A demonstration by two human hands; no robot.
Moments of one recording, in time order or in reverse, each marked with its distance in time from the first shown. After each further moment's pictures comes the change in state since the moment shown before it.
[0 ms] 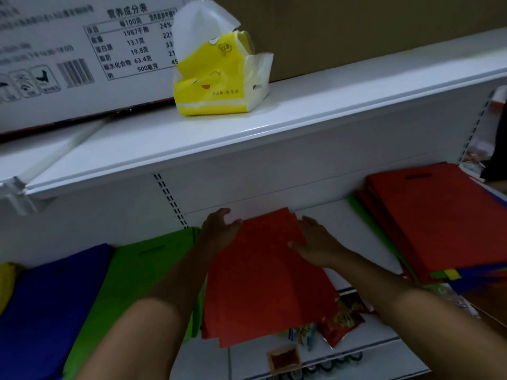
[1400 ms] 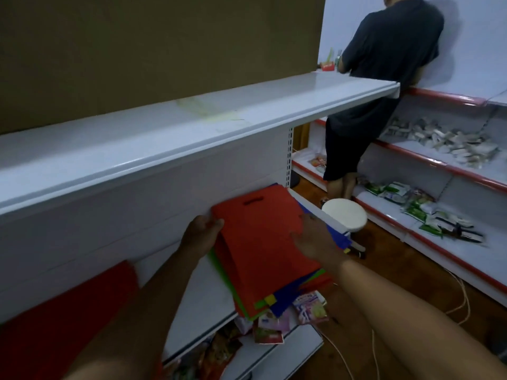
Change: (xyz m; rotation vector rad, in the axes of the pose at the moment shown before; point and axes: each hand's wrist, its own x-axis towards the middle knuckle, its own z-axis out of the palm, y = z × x) left_hand 0.014 0.269 0.215 -0.315 -0.300 0.095; right_hand -0.118 0.237 -0.216 -0.098 0.428 0.452
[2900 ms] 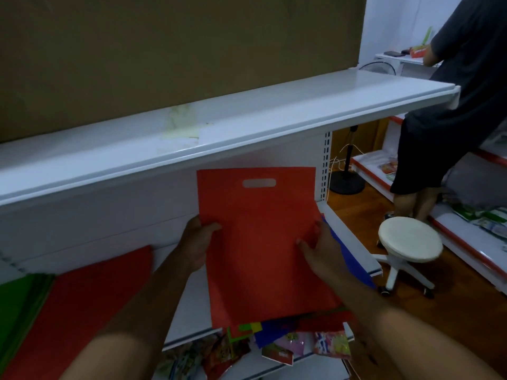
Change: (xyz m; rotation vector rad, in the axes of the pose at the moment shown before) left_hand -0.010 0.036 0.027 -0.523 0.190 -0.114; right_hand 0.054 0.035 -0.006 0.543 -0.114 -0.068
